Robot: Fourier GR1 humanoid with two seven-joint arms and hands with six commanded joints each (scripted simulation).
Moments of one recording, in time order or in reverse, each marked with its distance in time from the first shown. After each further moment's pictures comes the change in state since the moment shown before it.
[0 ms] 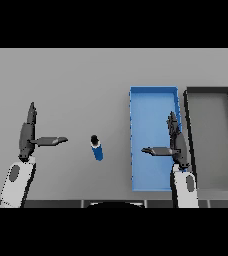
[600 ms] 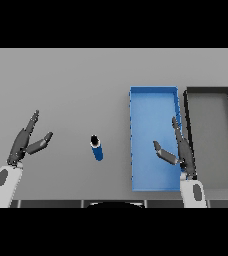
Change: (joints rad) left arm 0.057 0.167 -0.044 0.037 -0.014 -0.269 -0.184; right arm 0.111 -0.142 0.082 -0.130 0.176 0.026 -0.117
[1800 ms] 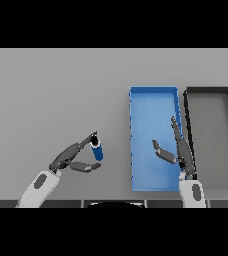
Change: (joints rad) left arm -0.044 -0.199 -0.314 -0.073 -0.137 -0.158 0.099; right arm -0.005 0.004 0.009 -0.017 0.012 -0.001 0.063
